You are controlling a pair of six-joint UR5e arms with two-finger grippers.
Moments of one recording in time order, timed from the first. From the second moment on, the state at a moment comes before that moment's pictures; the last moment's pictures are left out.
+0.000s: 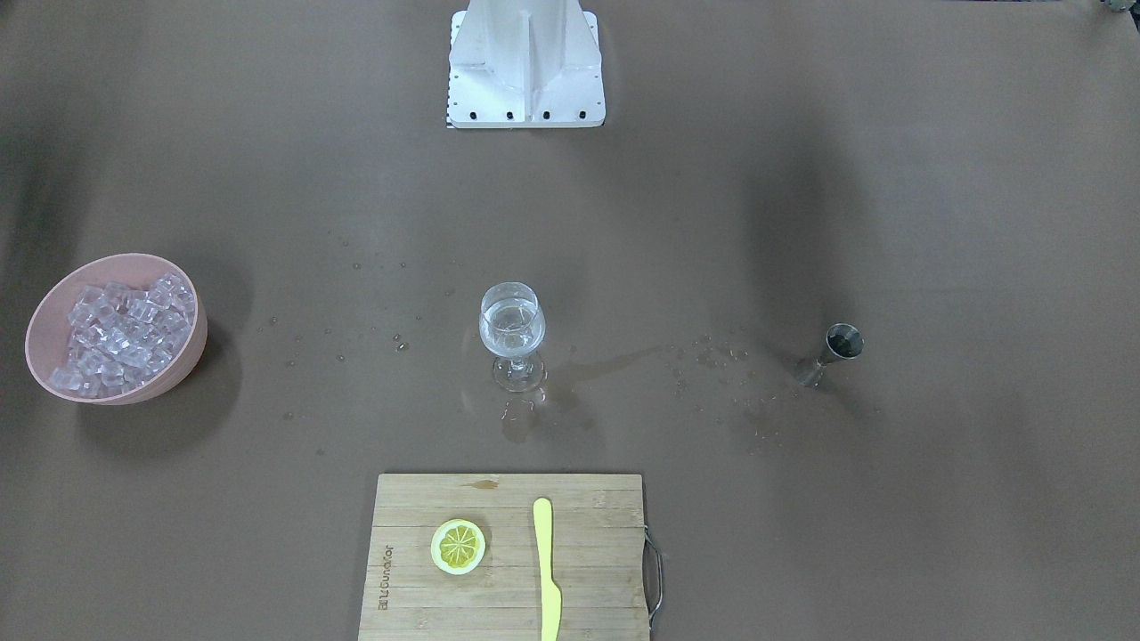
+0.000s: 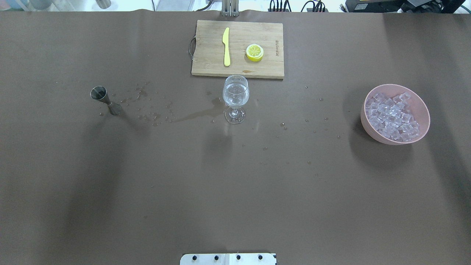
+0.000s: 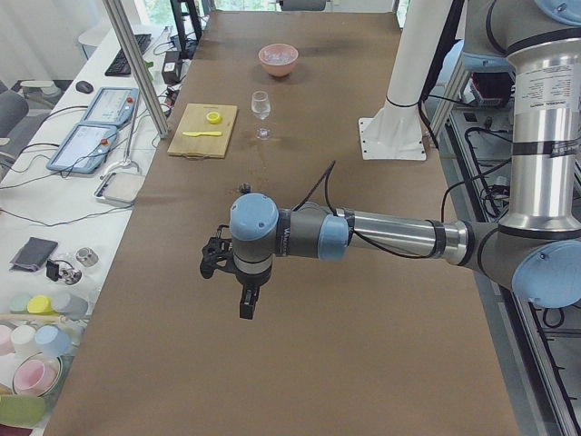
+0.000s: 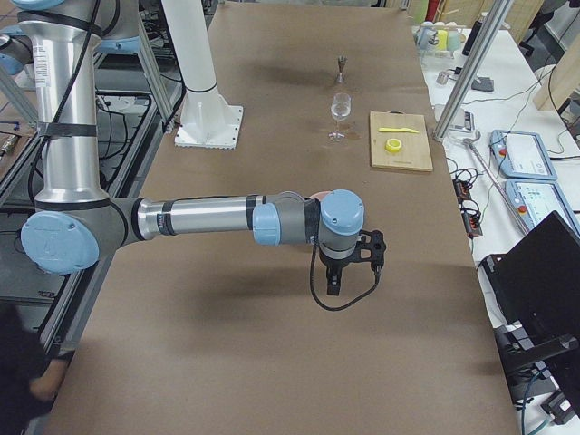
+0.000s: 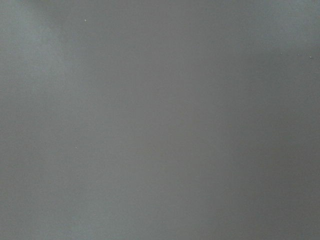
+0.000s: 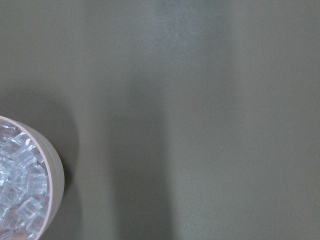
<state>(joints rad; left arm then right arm) -1.63 -1.50 -1.76 -1.55 -2.33 0.08 1.58 -1.58 1.69 -1.59 2.44 0.11</state>
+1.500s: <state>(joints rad) -1.63 -1.51 -1.76 -1.56 -2.33 0.08 1.58 -1.59 1.70 -1.59 2.43 0.11</state>
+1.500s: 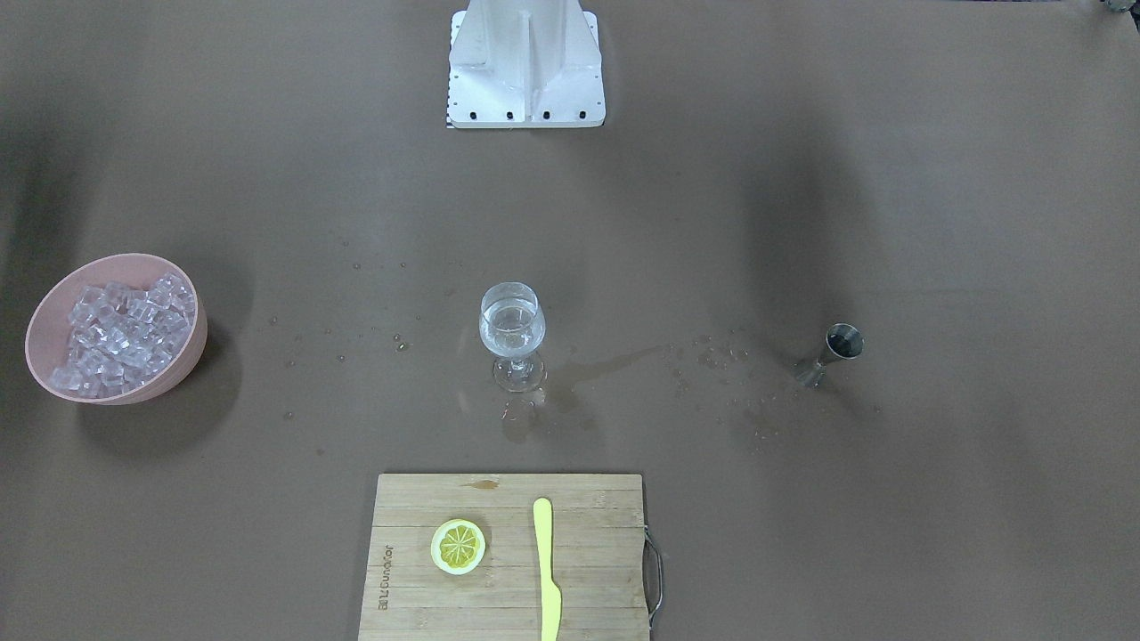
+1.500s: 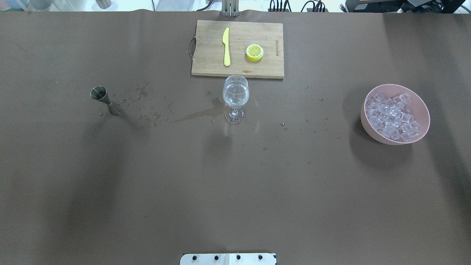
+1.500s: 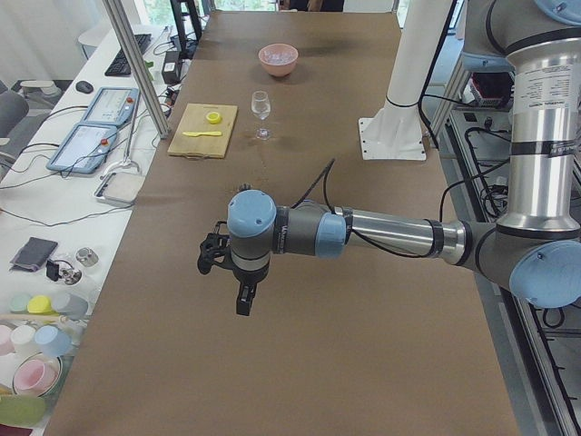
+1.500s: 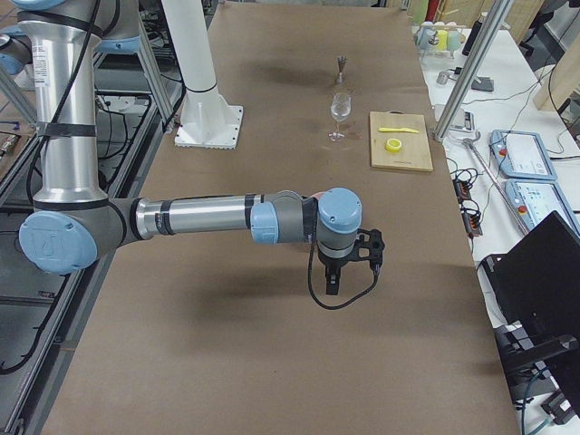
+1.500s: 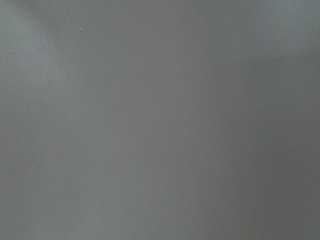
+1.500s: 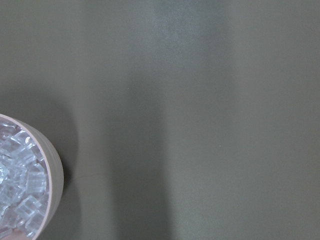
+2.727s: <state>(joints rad) -1.63 -1.49 -1.80 -1.56 -2.33 0.08 1.58 -1.59 1.70 -1.58 2.41 0.10</state>
